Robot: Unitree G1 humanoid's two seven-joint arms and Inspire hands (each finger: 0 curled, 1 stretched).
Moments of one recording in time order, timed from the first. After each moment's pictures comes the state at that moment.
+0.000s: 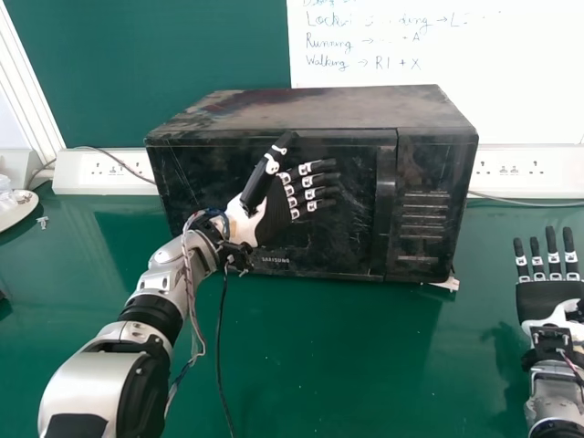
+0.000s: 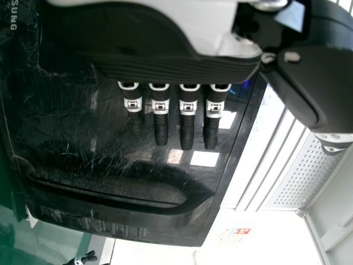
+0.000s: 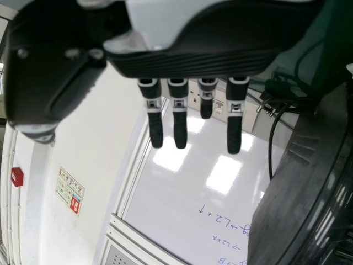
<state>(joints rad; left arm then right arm) -1.20 0.16 0.24 1.23 -0.21 -0.13 -0.78 -0.76 -0.37 -0.86 1.21 0.81 -0.21 0.69</state>
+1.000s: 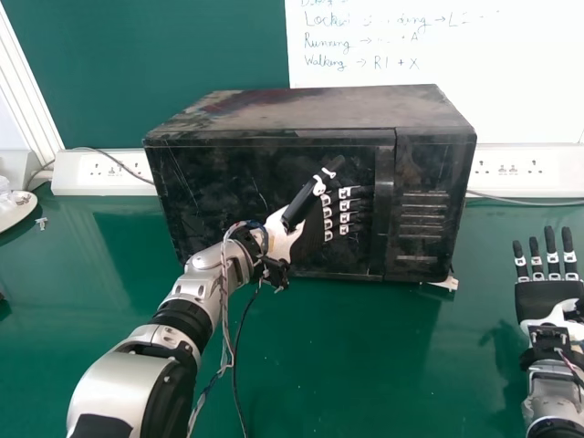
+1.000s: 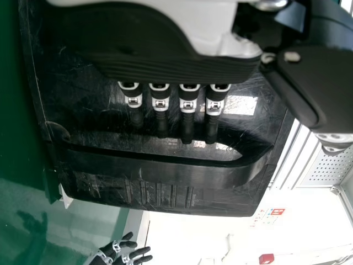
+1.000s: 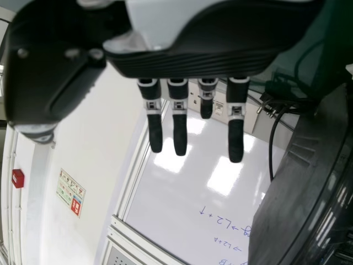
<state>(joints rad) -1.22 0.06 0.18 1.26 -0.12 -0.13 -0.71 -0.76 -0.37 -0.86 1.23 0.81 -0.22 0.69</state>
